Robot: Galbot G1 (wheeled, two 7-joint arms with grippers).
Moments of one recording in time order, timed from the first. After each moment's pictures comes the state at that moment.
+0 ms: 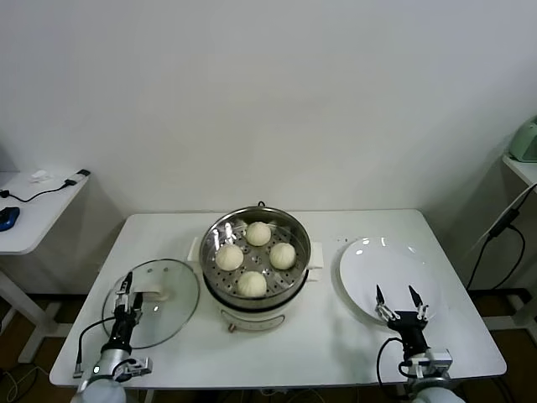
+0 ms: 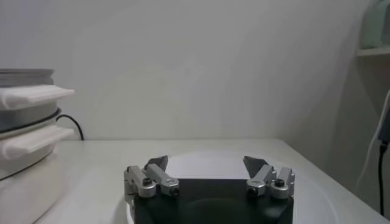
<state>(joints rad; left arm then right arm) 1.31 -1.21 -0.56 -1.35 1.19 -0.01 -0.47 -1.47 1.24 0.54 1.72 0.32 0.13 0.07</state>
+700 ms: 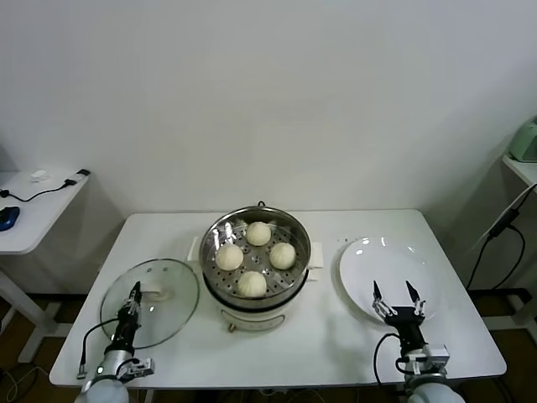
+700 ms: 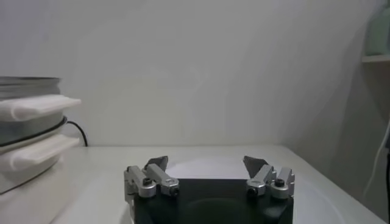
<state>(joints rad) 1.29 -1.21 -0.55 -1.31 1.18 0.00 -0.45 -1.46 1.24 0.52 1.74 0.32 0.11 0.08</state>
